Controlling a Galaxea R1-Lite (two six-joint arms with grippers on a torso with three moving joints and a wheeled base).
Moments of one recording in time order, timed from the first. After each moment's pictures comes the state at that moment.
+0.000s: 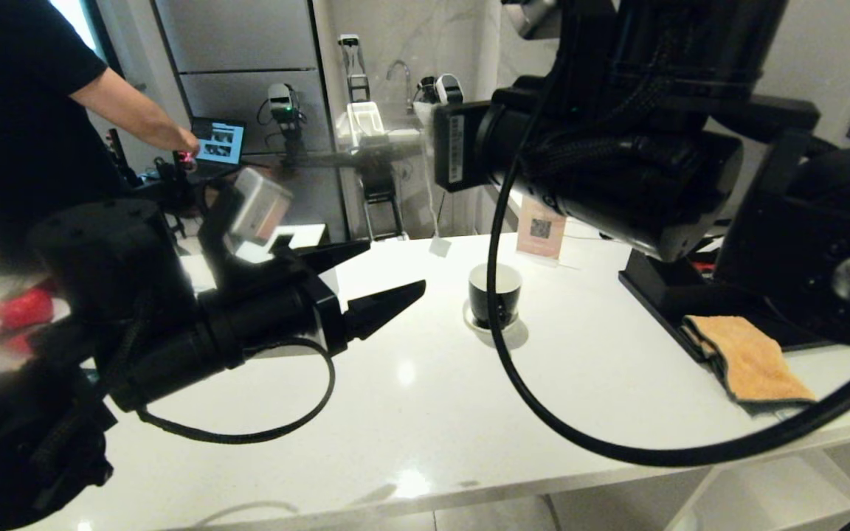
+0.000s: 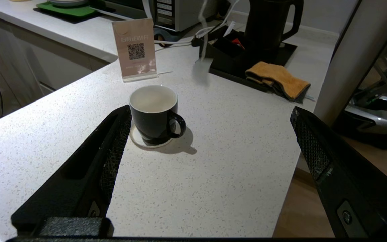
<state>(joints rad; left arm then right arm) -0.50 1.61 -0.64 -0.99 -0.40 -0.07 0.88 1.80 -1.54 -0.38 -0.31 -0.07</state>
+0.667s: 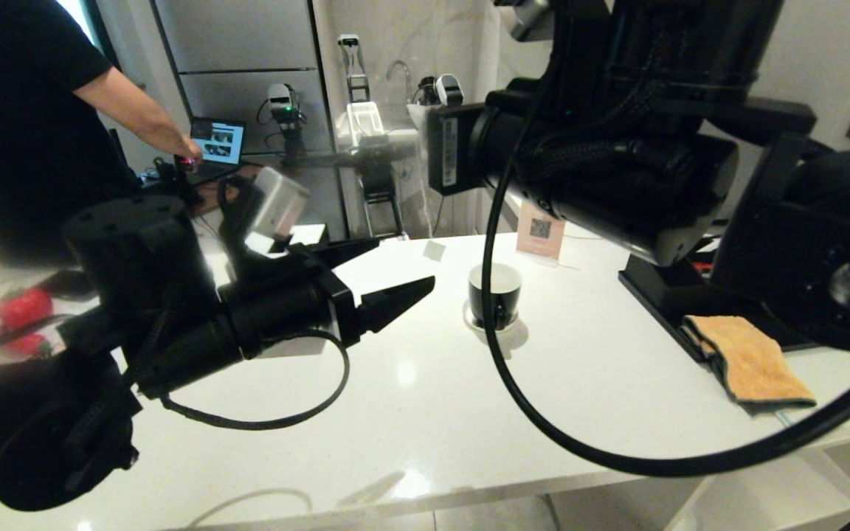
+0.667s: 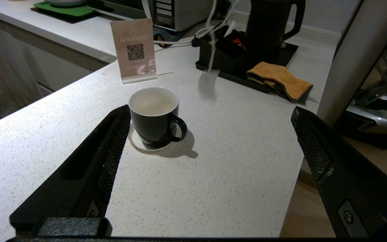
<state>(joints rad) -0.51 1.65 -0.68 -0.99 -0.40 -0.07 0.89 1.80 -1.54 -0.39 -0.31 -0.07</state>
